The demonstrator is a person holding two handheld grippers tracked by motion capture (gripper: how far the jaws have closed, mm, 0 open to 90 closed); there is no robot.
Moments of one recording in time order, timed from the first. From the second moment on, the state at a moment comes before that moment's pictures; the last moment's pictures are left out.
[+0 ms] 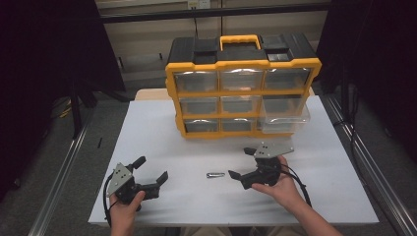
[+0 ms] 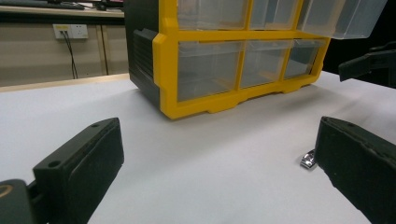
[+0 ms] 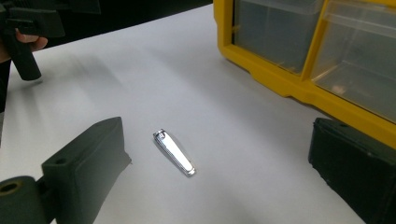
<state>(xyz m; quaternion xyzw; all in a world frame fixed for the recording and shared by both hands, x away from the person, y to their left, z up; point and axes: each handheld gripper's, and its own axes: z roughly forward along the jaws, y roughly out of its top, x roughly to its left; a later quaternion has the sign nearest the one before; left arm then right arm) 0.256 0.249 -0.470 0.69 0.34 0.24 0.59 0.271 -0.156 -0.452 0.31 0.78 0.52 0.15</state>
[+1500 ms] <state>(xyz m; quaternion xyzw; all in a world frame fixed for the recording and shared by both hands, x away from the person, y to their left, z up) 0.257 0.247 -0.470 0.69 0.34 0.24 0.59 0.293 -0.101 -0.465 0.24 0.85 0.46 0.06</state>
